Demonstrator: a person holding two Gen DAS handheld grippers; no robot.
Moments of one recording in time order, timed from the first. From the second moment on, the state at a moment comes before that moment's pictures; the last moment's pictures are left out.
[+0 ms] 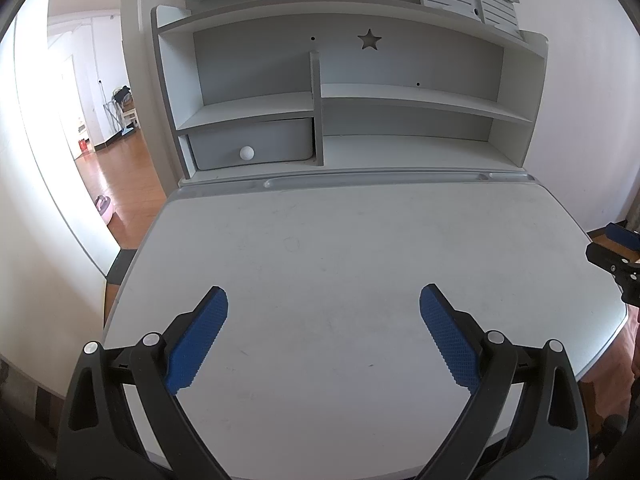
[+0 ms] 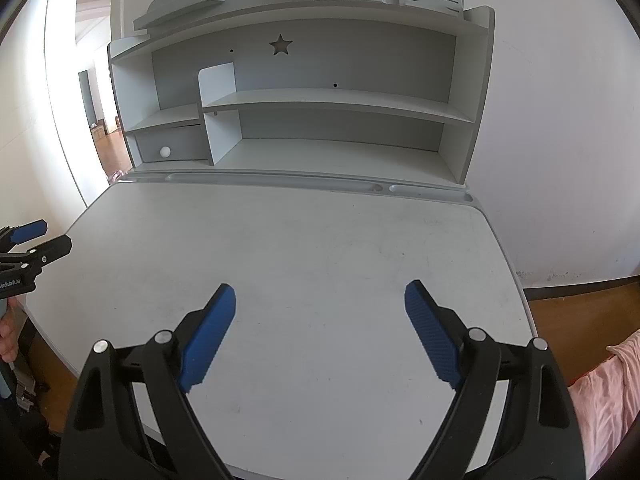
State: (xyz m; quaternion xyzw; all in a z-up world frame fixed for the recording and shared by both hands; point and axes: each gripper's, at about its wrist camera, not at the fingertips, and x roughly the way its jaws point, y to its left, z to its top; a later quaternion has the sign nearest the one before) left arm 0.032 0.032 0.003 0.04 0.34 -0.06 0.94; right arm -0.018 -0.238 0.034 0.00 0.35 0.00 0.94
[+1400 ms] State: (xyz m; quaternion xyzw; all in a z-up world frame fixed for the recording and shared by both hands) left arm 0.033 0.028 0.004 0.04 0.34 -0.06 0.94; right arm -0.017 -0.235 0.034 0.00 0.35 0.01 0.94
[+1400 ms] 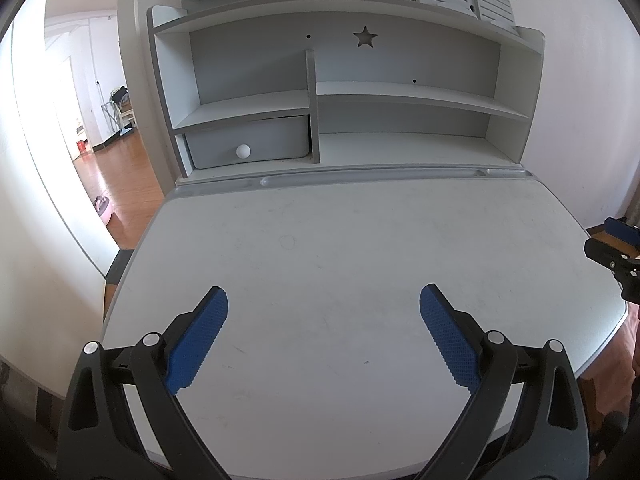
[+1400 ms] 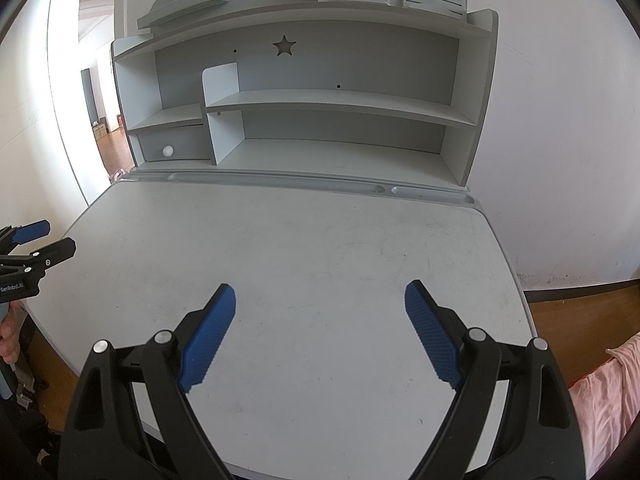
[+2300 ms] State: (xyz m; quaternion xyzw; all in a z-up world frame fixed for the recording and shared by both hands) left arm 0.032 0.028 0.002 0.04 0.35 -0.06 0.94; right arm -0.017 -0.235 0.035 0.00 0.35 0.01 0.94
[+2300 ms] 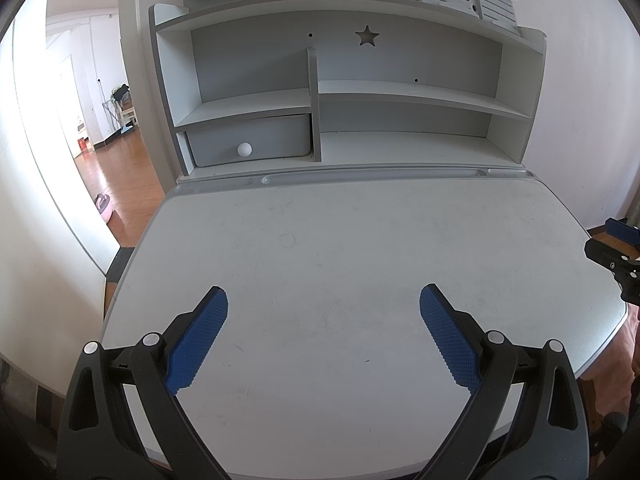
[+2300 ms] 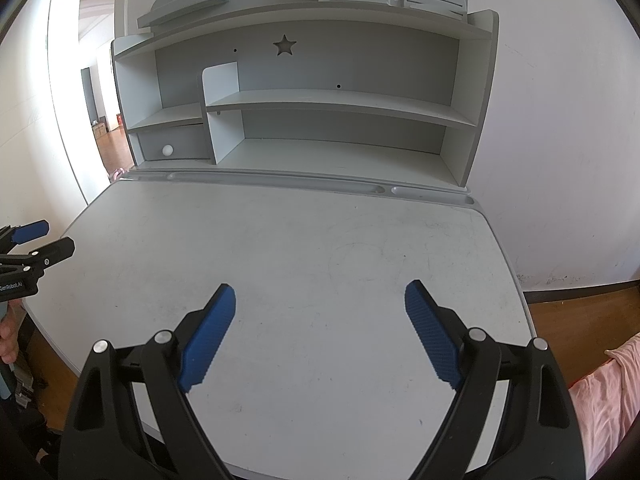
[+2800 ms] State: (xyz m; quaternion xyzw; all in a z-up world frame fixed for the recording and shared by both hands) left arm 0.024 0.025 0.000 0.04 0.35 -0.06 0.93; right arm -0.017 -0.235 0.034 0.00 0.35 0.01 0.94
